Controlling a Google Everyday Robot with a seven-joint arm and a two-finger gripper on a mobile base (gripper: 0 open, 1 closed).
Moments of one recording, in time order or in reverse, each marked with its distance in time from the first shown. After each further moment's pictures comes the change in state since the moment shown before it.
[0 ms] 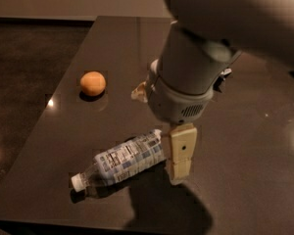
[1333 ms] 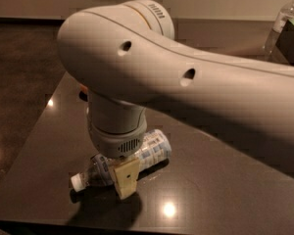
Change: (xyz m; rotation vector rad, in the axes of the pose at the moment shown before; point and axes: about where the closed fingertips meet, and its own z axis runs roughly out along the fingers) arm -0.077 0.008 0.077 -0.111 0.045 -0.146
